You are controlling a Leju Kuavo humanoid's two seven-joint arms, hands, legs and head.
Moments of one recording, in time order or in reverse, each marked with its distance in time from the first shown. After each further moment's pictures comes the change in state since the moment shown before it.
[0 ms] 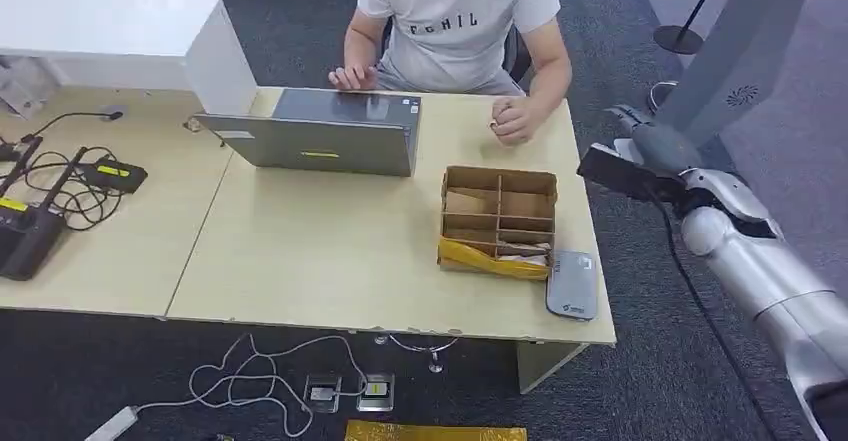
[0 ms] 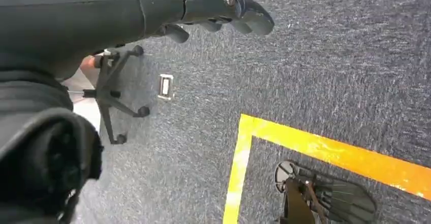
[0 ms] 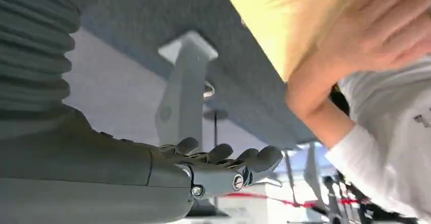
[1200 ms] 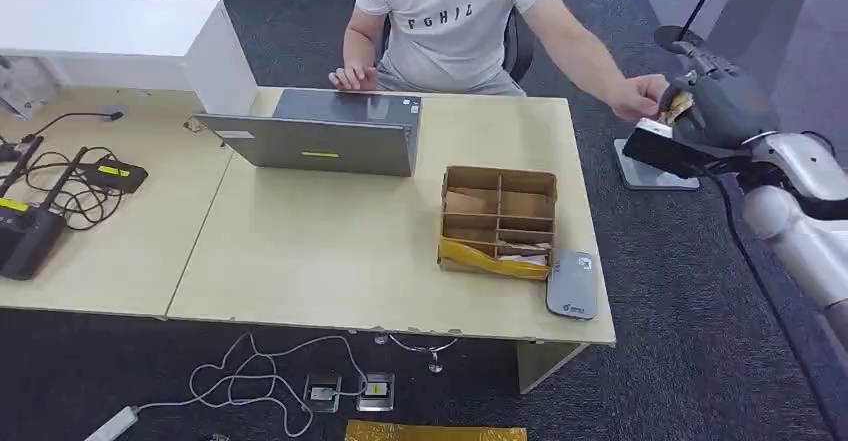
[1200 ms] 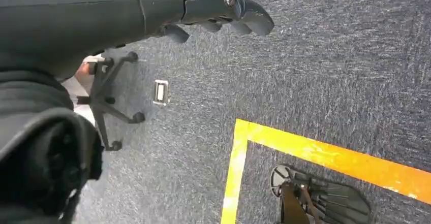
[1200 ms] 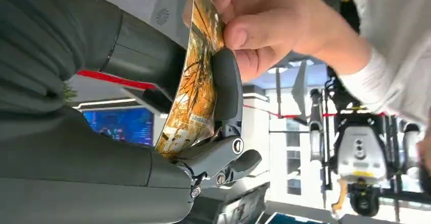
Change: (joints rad) left arm -0.001 0.019 0.000 0.000 -0.013 -0.018 -0.018; right arm -0.059 -0.118 -0.015 -0.116 0.235 -0.101 -0.086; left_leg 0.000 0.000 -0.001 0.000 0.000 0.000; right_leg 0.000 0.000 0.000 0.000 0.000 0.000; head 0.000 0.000
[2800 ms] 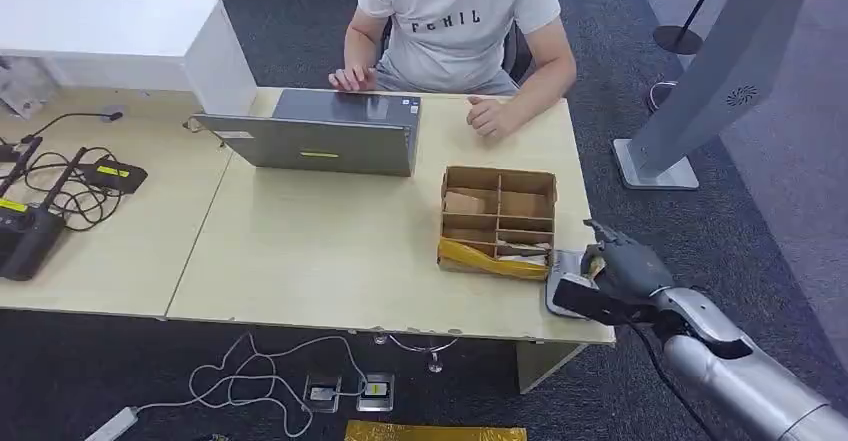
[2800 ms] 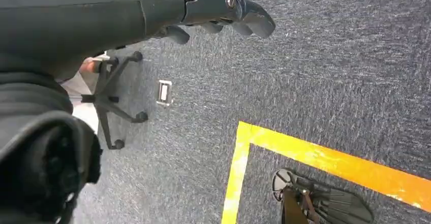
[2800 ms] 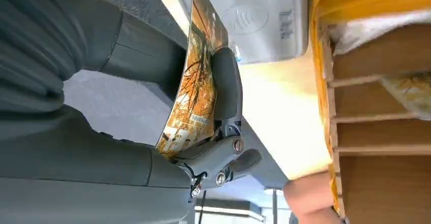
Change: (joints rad) left arm 0.000 -0.002 0.006 0.000 0.002 0.019 0.019; right arm 0.436 -0.042 0.125 -0.230 -0.149 -0.039 0.194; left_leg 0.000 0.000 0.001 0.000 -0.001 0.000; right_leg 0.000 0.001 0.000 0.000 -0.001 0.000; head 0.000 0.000
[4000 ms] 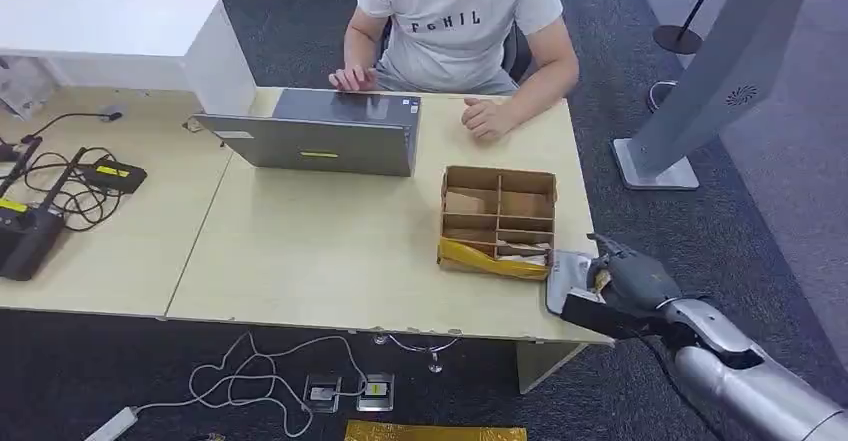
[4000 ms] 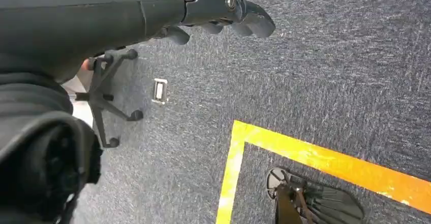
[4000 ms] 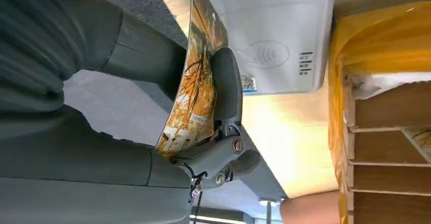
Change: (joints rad) left arm 0.000 0.005 0.018 0.000 0.000 -0.008 -0.018; right arm 0.008 -0.043 0.085 -0.009 -0.055 -0.018 -0.023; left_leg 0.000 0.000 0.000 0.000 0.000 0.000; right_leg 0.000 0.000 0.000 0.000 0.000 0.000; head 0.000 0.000
